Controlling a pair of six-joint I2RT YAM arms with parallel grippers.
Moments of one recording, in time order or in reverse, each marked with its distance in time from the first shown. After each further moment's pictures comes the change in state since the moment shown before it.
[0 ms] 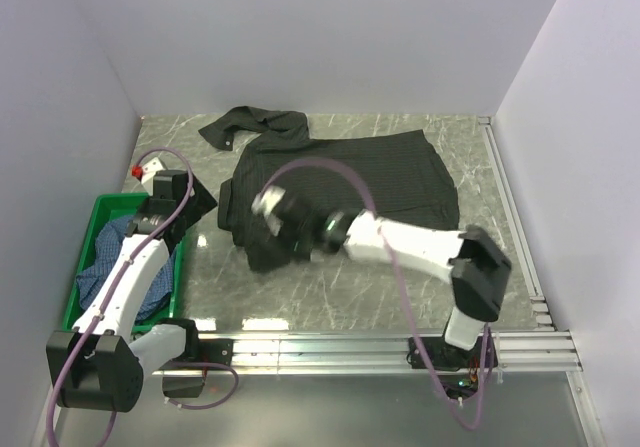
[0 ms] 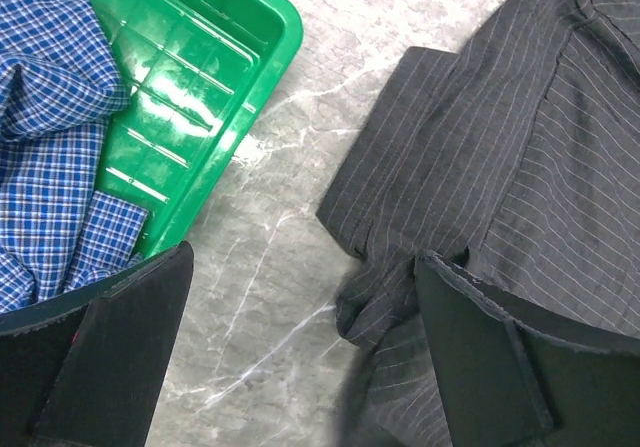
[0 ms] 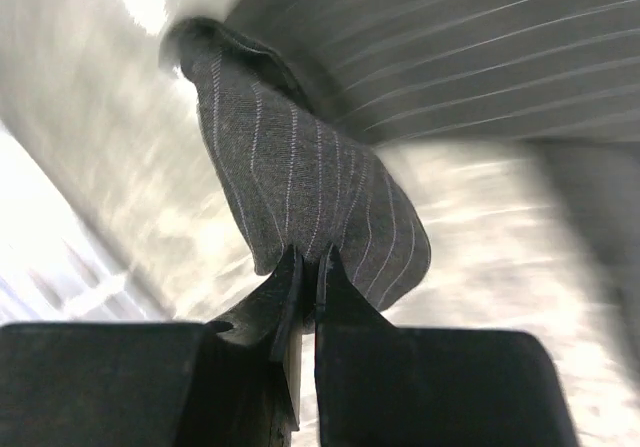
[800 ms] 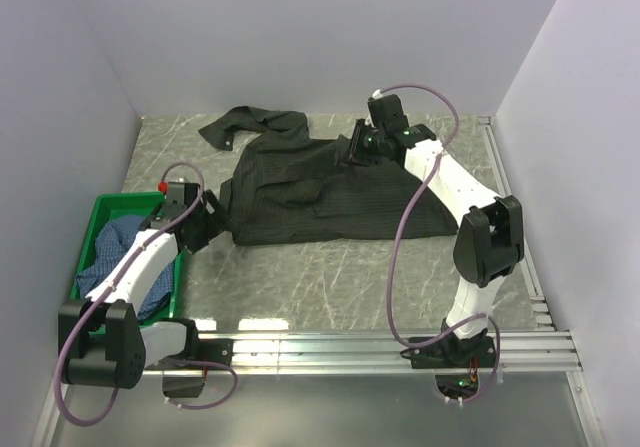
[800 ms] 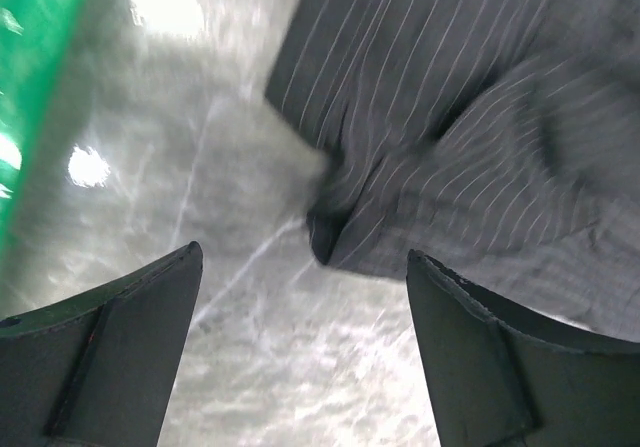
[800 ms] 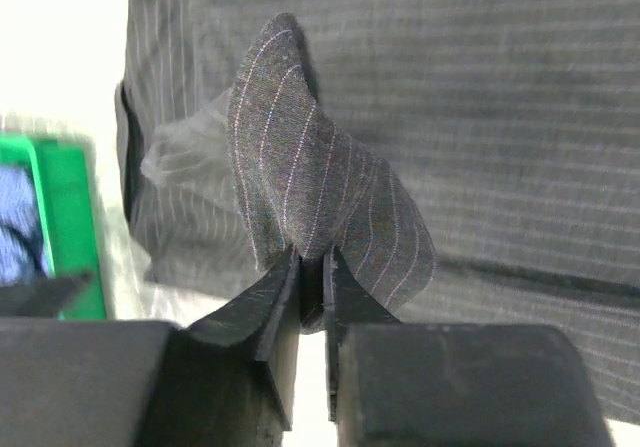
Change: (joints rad) left arm 0.002 0.113 -0.085 0.026 0.298 -0.030; right arm -0.745 0.072 0.295 -0.051 -0.260 0.444
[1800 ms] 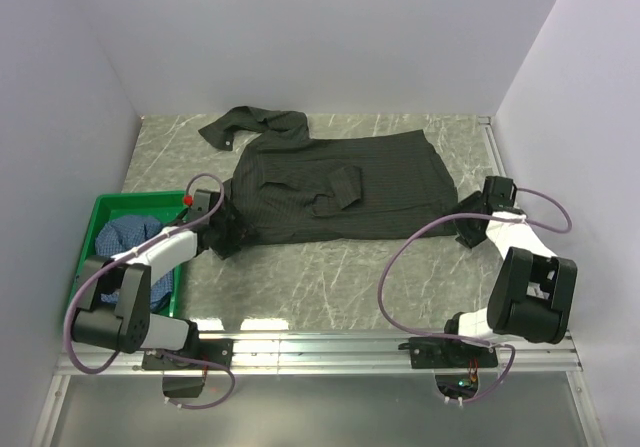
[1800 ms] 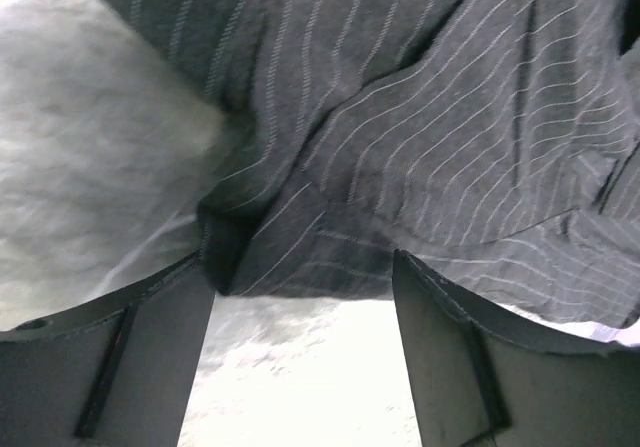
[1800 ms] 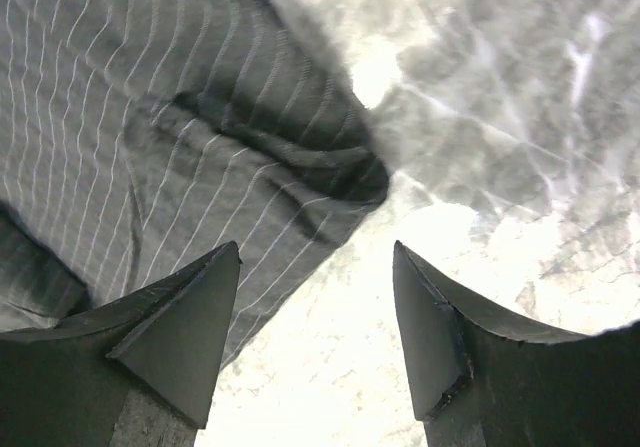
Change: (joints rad) left arm -0.124 0.191 -0.113 0.252 0.116 -0.247; right arm -0.670 -0.400 -0.835 0.177 0.075 0.188
